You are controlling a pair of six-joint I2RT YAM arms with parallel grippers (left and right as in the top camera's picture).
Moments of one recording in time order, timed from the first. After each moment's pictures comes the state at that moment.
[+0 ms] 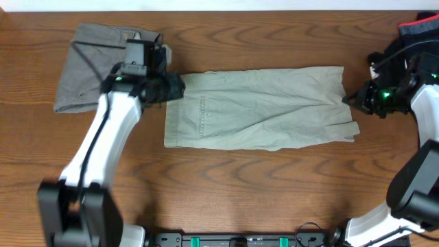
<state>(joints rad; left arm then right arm) -0.12 1.62 1.26 -0.68 0.29 -0.28 -0.38 1.81 1.35 -0.95 -0.66 -0.03</state>
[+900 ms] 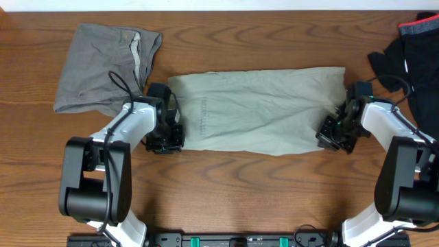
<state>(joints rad) -0.14 1.81 1.01 -0.86 0.22 -0.20 -0.14 1.80 1.00 -0.84 -0.21 0.44</state>
